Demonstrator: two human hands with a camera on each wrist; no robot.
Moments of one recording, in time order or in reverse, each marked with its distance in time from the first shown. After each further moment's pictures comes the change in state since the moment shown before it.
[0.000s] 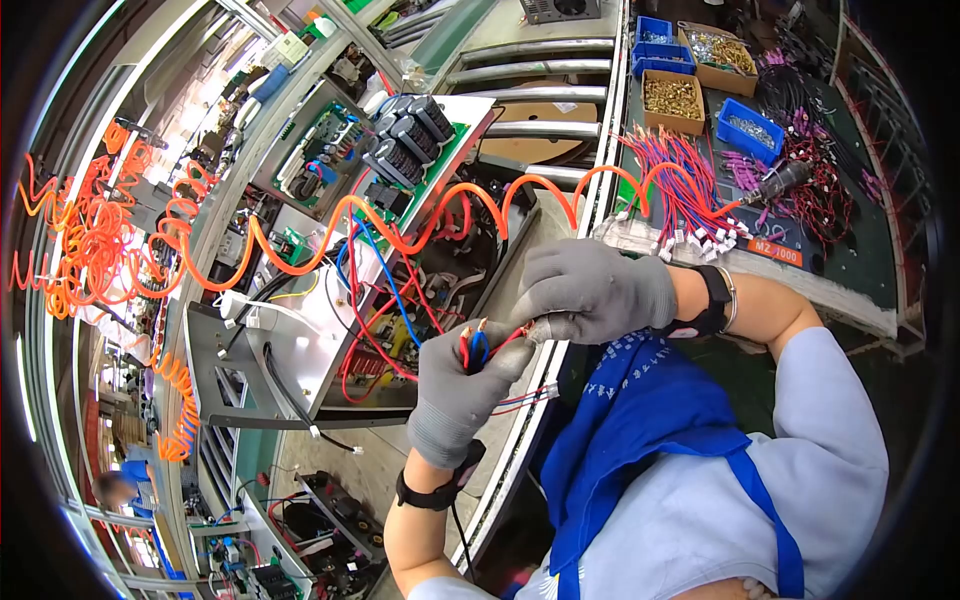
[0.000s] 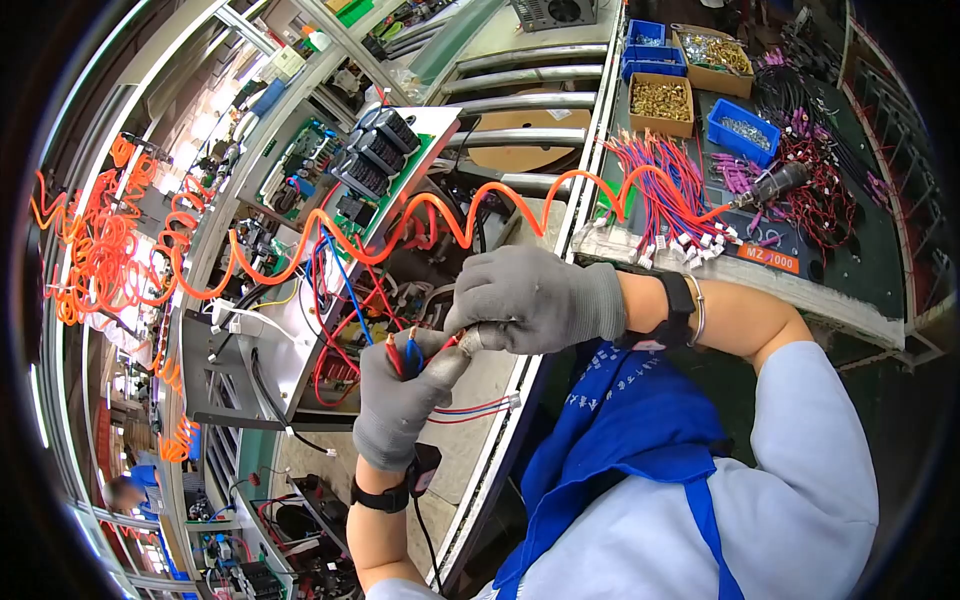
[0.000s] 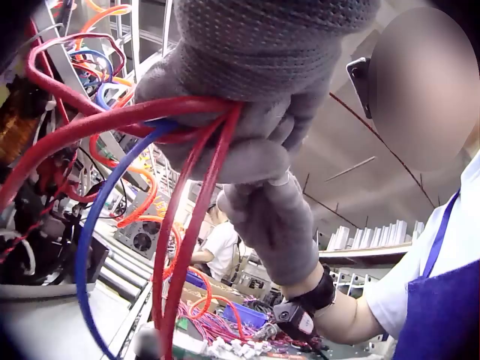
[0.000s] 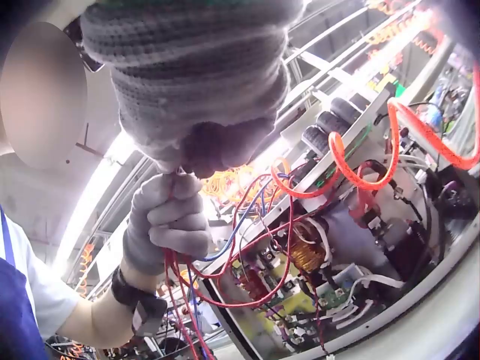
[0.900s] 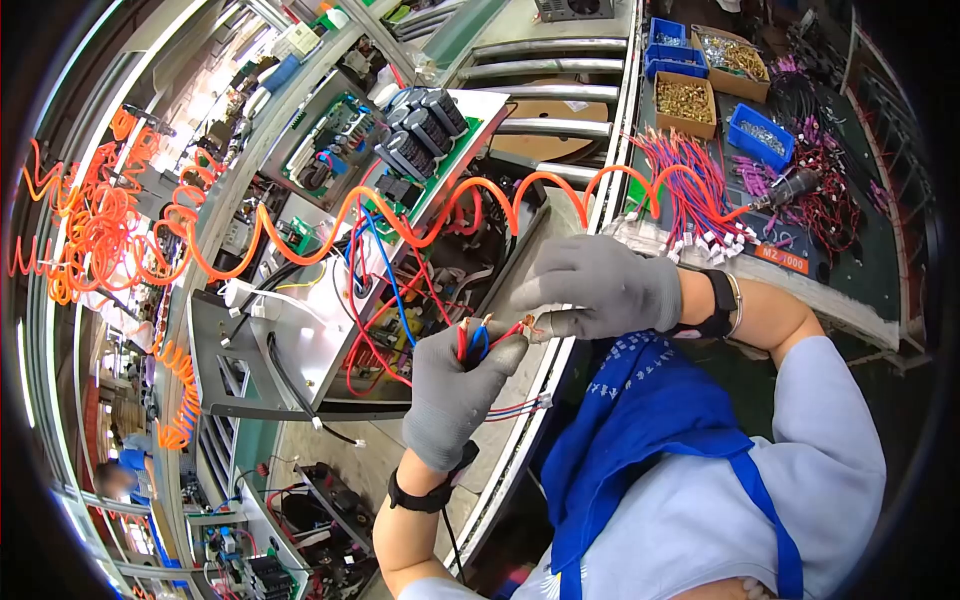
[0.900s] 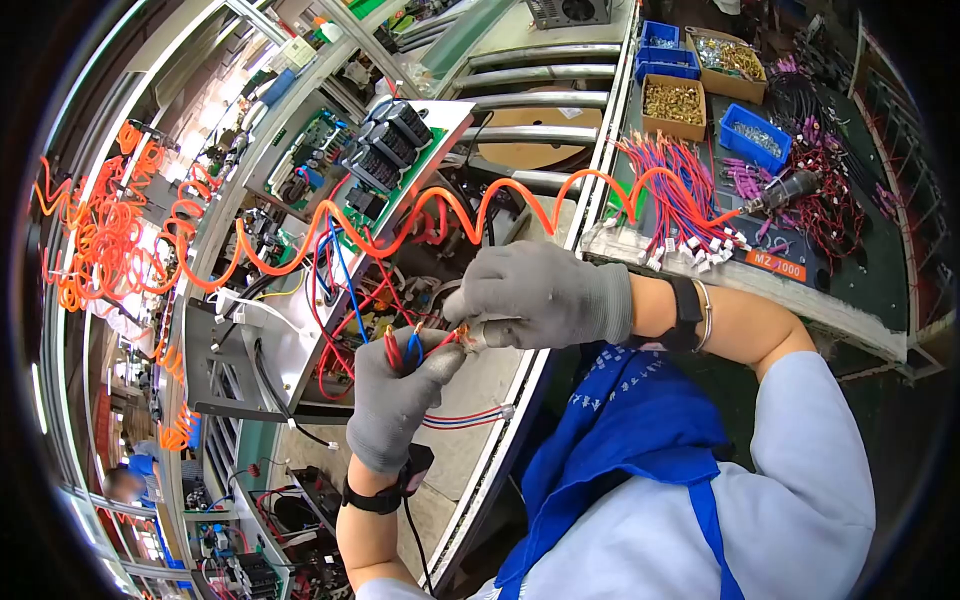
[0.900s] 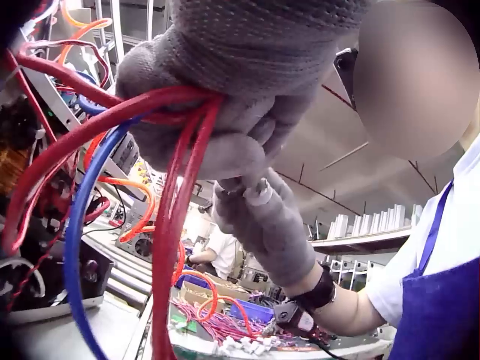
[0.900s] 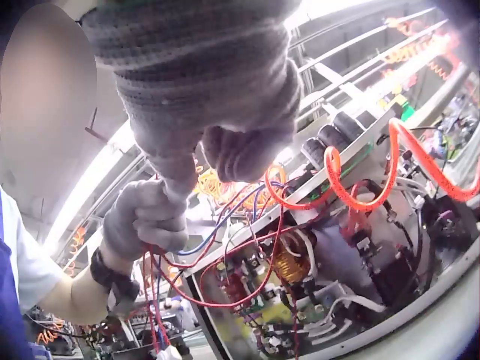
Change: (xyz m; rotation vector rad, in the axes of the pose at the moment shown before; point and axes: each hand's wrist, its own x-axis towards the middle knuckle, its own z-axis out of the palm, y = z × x) left_hand -0.004 0.004 -0.008 0.139 0.046 -0.025; right_hand 0.001 -0.002 0.001 -0.139 -0.018 0.033
